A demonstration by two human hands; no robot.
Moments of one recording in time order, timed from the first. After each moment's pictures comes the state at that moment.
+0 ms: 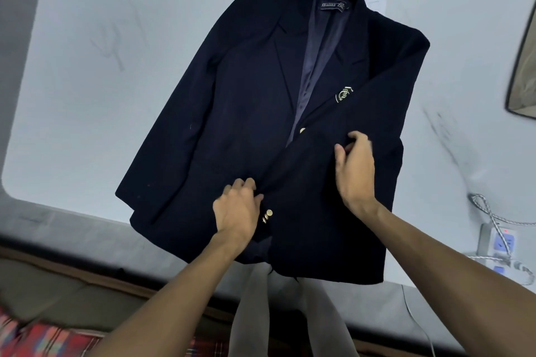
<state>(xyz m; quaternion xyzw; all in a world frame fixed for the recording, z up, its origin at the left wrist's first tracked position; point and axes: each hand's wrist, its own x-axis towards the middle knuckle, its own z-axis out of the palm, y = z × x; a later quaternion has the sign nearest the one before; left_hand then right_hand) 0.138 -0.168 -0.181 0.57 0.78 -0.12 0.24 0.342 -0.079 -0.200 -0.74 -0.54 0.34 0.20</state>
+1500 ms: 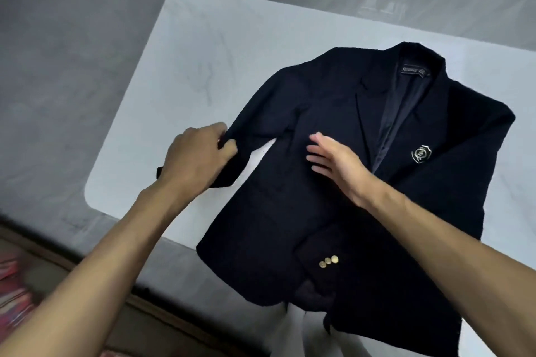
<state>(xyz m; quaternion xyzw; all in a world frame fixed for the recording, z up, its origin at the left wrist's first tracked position) -0.075 -0.063 -0.033 0.54 0.81 0.01 0.22 0.162 -0.001 -0.133 -0.52 -0.35 0.77 0.15</state>
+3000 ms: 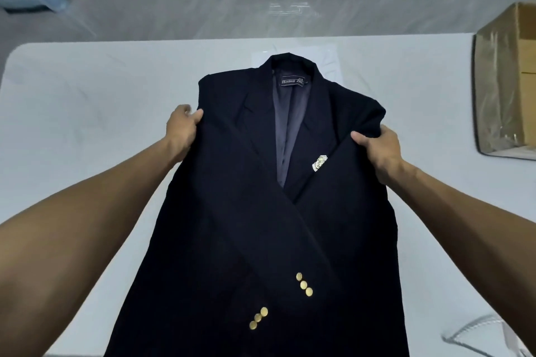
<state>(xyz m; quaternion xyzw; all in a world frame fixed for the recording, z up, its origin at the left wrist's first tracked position) 0.046 0.159 -0.198 0.36 0.80 0.19 0.45 0.419 0.102 -0.222 -0.79 -0.25 0.48 0.27</state>
